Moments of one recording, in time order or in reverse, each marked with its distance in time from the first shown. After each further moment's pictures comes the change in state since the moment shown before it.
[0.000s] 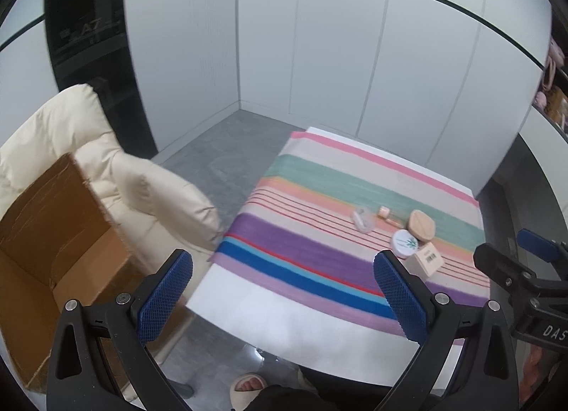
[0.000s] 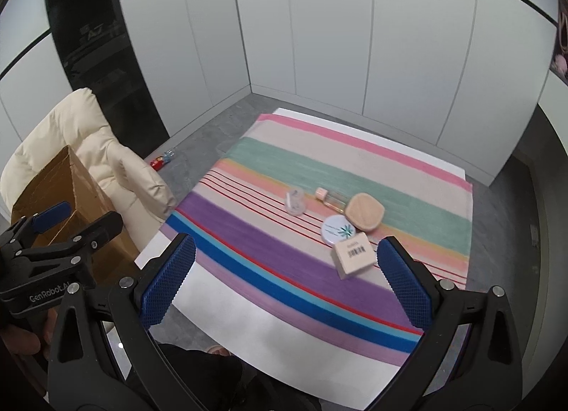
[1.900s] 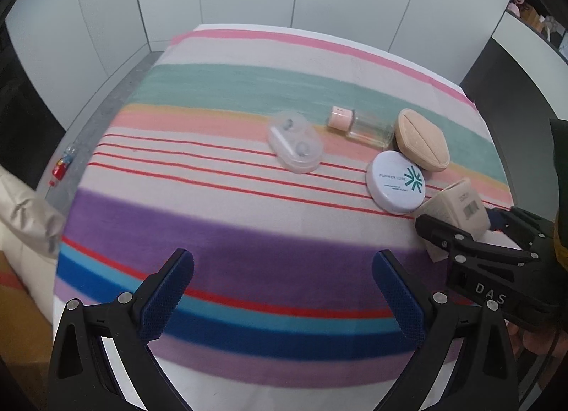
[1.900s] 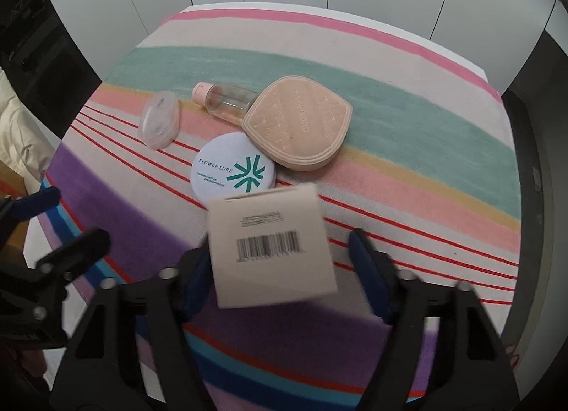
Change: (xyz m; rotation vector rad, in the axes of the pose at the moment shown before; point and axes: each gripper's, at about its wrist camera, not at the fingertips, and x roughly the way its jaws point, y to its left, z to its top) left arm 0.226 -0.103 -0.033 0.215 0.309 -0.199; right arm 0.218 -0.103 -0.061 0.105 0.296 -0.080
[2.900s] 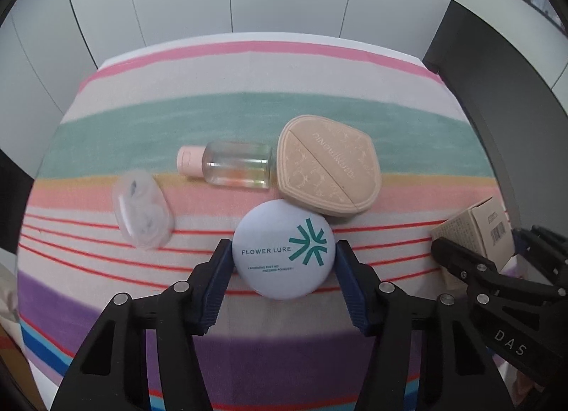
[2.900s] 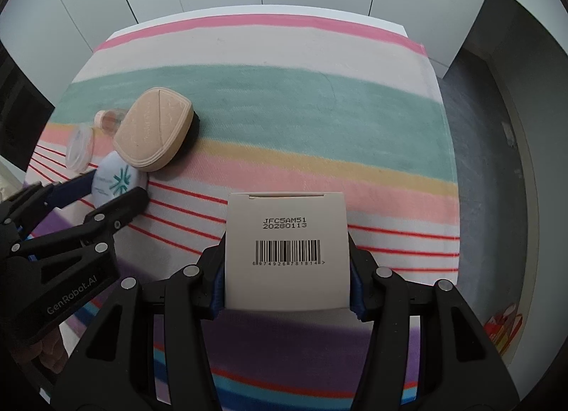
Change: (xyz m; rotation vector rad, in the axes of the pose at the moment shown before) left arm 0.049 -0.100 0.042 0.155 0.021 -0.050; right arm -0.014 -0.092 -0.009 0.186 0.023 -0.091
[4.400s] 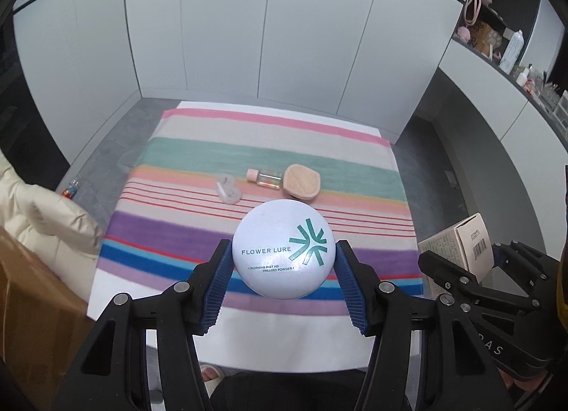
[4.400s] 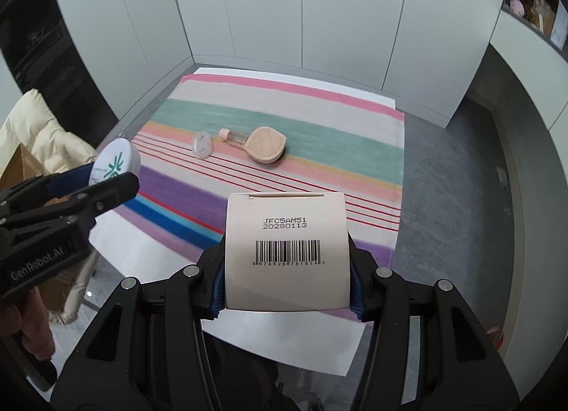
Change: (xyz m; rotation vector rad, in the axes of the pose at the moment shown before) left arm -0.252 -0.002 -0.075 -0.121 -0.199 0.001; right arm -0.214 0.041 -0.068 -0.146 -0.173 0.052
